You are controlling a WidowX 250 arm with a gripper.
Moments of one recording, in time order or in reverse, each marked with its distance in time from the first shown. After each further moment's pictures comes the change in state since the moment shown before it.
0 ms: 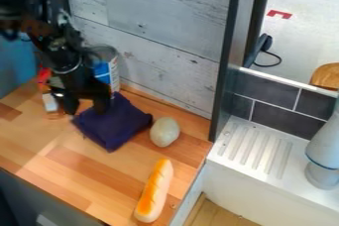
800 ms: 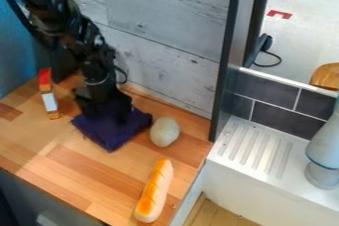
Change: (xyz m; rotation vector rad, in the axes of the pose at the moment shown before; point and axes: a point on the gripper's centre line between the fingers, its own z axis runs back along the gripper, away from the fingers) arm 0.010 -0.013 -0.039 0.070 0.031 -0.023
